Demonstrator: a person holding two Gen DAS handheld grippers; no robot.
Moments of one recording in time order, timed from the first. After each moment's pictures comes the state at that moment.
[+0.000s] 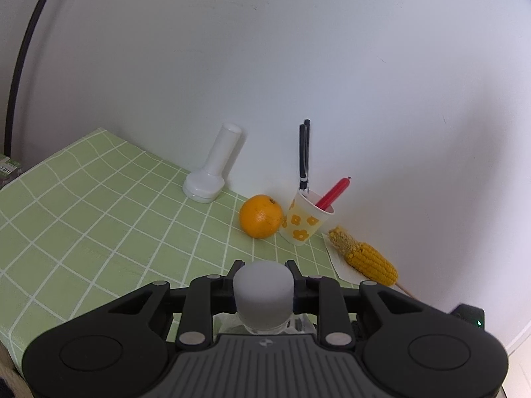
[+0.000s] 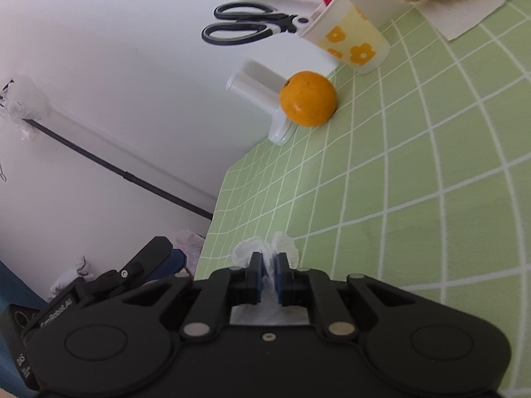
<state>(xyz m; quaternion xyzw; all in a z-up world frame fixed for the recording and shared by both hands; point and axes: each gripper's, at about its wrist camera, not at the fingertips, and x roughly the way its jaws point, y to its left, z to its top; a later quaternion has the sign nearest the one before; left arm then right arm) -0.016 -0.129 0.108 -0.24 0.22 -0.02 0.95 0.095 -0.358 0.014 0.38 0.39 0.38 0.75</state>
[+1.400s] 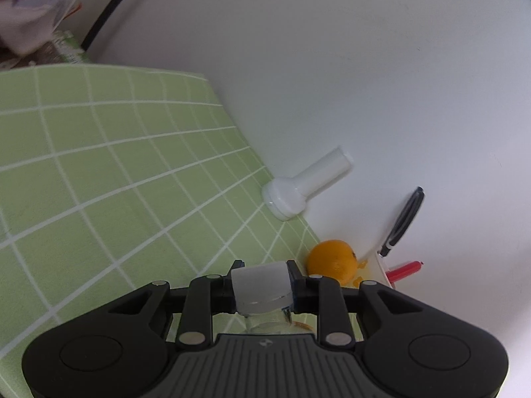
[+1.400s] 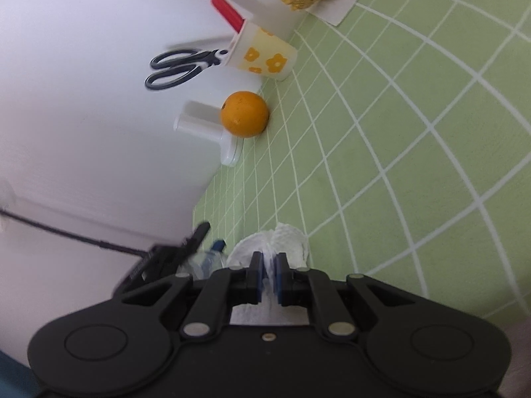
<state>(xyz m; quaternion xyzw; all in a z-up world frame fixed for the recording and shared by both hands) 0.030 -0.068 0.037 -0.45 0.20 0.09 0.87 0.051 -0.359 0.004 0.50 0.40 0.23 0.73</state>
